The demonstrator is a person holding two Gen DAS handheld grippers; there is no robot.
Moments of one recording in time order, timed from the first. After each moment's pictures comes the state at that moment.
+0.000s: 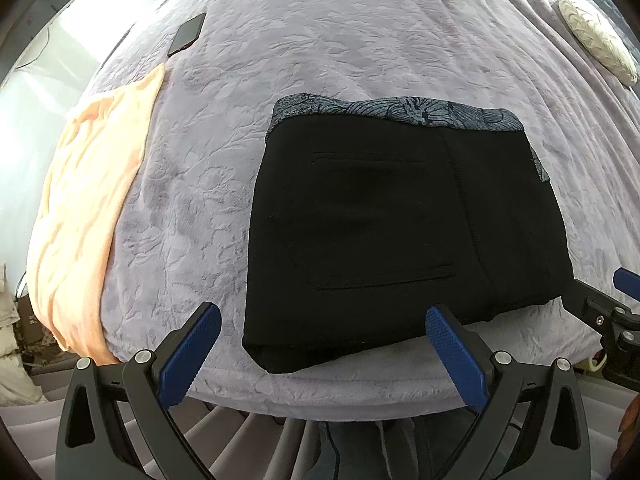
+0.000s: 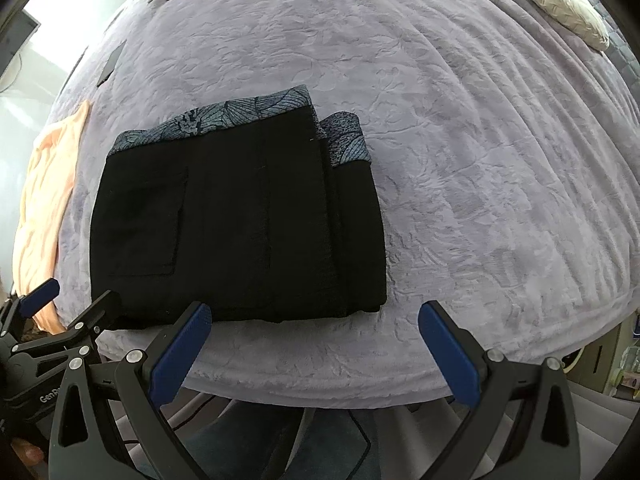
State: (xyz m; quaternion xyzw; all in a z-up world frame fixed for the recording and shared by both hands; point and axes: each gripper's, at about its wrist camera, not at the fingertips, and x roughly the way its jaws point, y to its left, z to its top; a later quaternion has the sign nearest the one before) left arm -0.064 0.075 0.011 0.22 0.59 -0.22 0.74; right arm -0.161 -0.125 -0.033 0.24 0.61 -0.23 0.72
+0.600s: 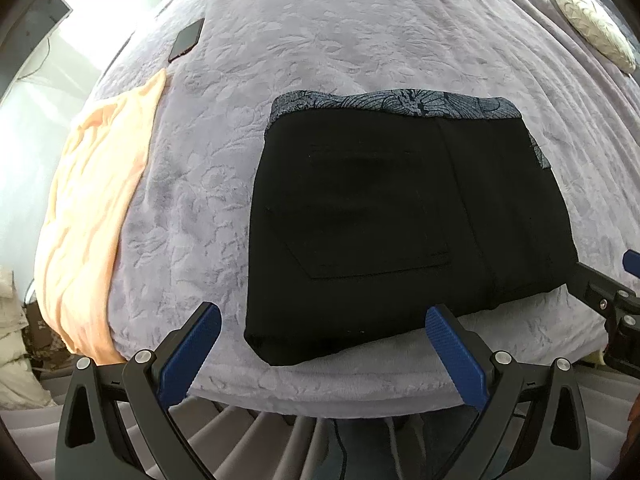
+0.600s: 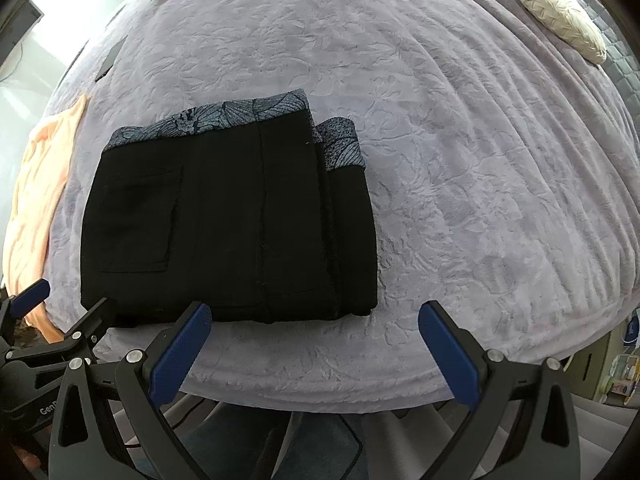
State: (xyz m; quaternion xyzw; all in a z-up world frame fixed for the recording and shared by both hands) left arm -0.078 0.072 0.011 0.24 0.58 -0.21 0.75; right arm -0.161 -0.122 -0.030 0.22 0.61 -0.24 0.72
